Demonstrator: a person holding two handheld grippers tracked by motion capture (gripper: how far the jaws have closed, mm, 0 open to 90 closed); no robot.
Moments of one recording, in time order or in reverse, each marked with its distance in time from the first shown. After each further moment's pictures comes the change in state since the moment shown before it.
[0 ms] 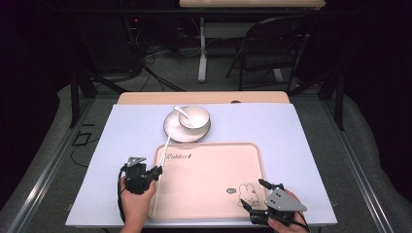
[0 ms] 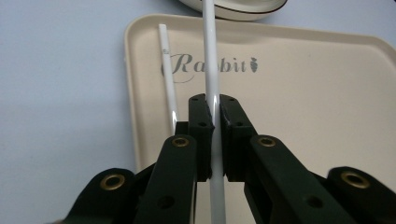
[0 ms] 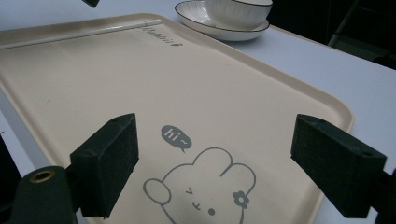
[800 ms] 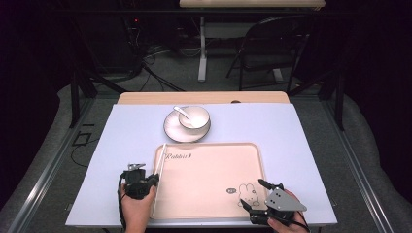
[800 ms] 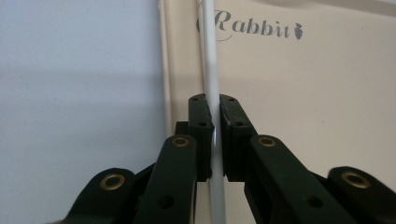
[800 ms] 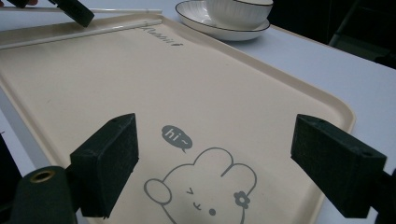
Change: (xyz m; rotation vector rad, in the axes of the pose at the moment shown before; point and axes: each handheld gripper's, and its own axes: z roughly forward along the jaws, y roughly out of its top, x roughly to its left) left arm 0.006 -0.017 0.008 0.077 0.087 -0.072; right arm 0.000 0.000 0.000 0.001 0.001 0.003
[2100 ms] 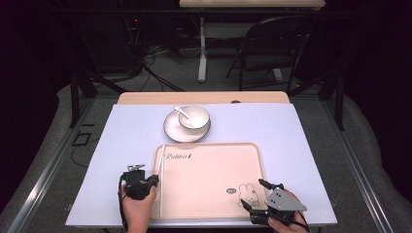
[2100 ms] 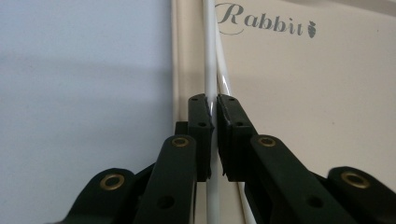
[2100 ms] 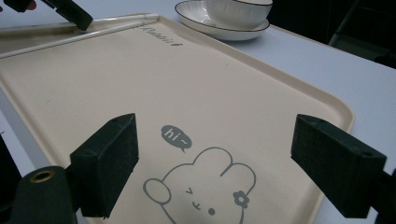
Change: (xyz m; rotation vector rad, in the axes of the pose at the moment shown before) left arm 0.001 -0.003 0.002 0.006 0.023 -0.049; right arm -0.001 0.000 0.000 0.000 0.000 0.001
